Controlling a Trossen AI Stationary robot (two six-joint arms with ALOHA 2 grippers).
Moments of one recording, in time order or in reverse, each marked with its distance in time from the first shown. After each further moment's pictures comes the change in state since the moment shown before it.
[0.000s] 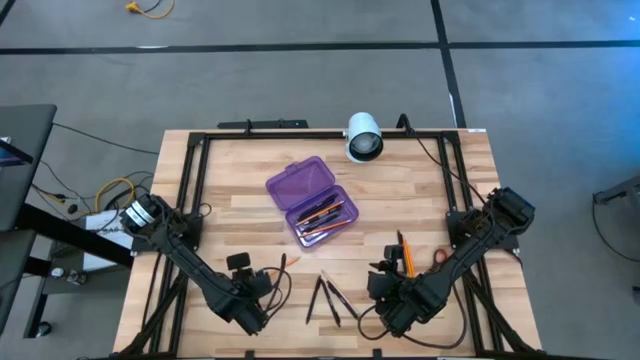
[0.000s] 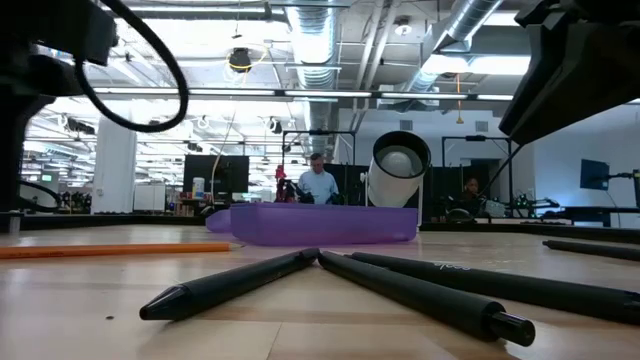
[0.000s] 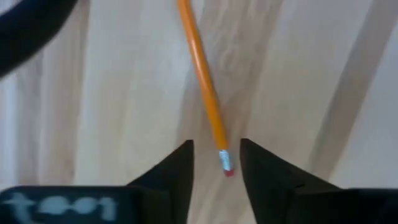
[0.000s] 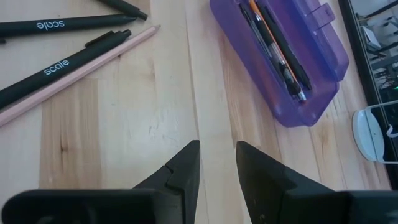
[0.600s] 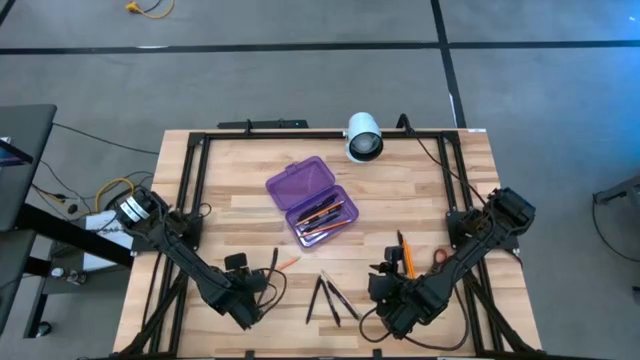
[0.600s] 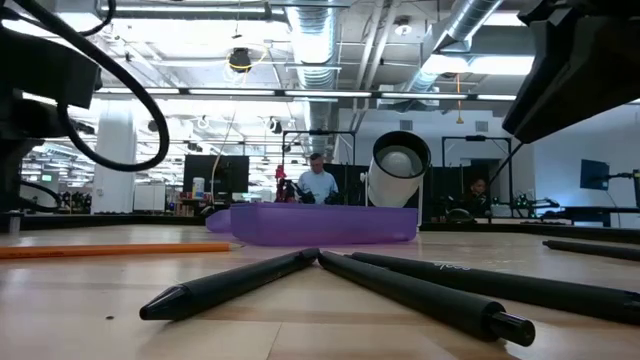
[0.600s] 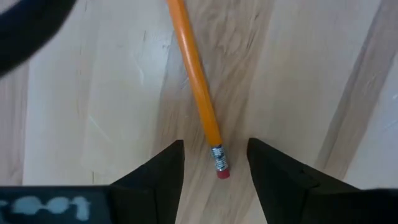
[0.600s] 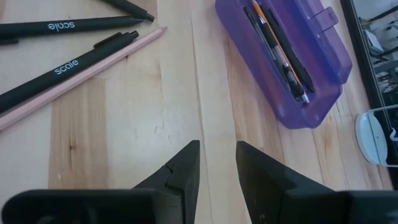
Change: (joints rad) left arm -0.002 -0.053 -0.181 0.204 0.065 -0.012; right arm 0.010 0.000 0.000 0.007 0.000 -0.008
